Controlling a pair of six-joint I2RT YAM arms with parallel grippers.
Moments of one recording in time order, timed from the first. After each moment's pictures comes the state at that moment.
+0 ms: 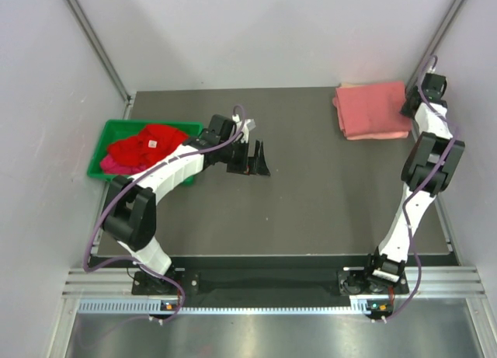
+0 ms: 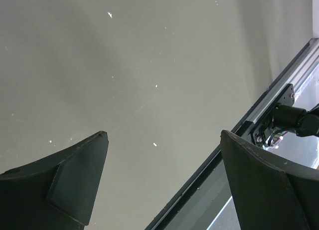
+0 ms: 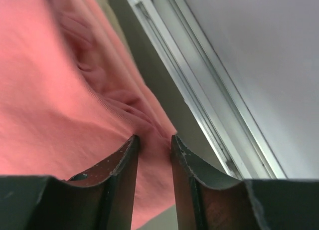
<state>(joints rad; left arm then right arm) -0.50 1.66 1.23 -0.41 0.54 -0.37 -0.35 2.32 2.01 -0.39 0.03 0.18</state>
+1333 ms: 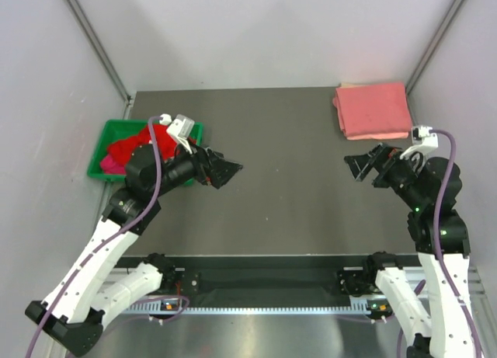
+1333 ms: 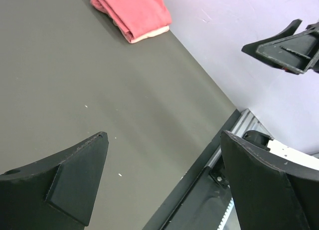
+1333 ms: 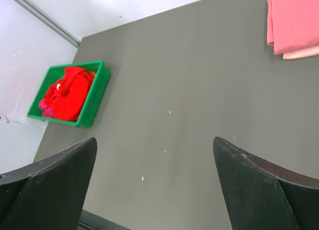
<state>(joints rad) -0.50 0.84 1.00 -0.26 0.40 -0.48 0.04 0.60 0.97 -0.59 -0.33 0.45</state>
